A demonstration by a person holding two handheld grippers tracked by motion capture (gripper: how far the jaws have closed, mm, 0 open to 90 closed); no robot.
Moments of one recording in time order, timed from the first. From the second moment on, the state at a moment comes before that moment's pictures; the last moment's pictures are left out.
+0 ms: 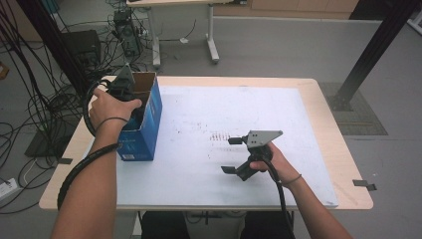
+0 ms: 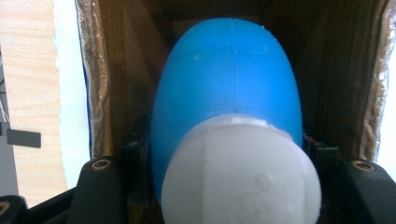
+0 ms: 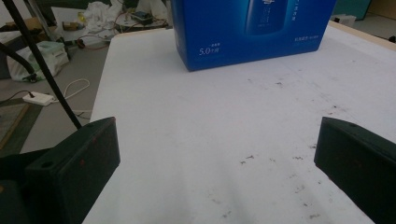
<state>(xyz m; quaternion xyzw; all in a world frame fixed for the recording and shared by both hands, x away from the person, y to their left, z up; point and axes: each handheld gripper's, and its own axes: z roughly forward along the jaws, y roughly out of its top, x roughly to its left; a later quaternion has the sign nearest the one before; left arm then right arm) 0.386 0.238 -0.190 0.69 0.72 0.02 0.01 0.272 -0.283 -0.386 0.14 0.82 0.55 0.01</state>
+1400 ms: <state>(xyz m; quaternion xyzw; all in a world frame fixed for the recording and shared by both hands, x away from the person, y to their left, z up) 0.383 0.235 -0.166 0.70 0.71 0.03 0.01 0.273 -0.275 -0.383 0.13 0.83 0.55 0.01</state>
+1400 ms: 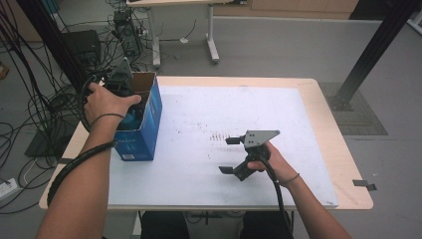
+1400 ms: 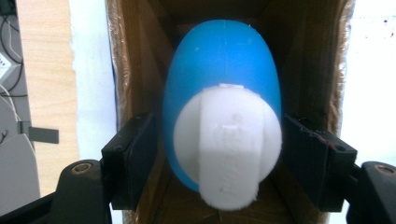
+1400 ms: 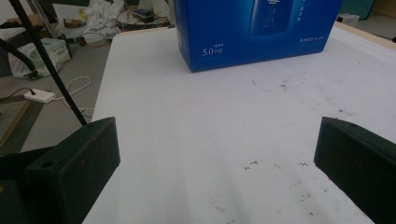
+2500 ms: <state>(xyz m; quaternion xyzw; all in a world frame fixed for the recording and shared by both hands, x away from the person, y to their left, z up) 0.359 0.198 -0.107 0.77 0.63 0.04 0.08 0.267 -0.273 -0.376 0.15 0.83 0.54 0.02</state>
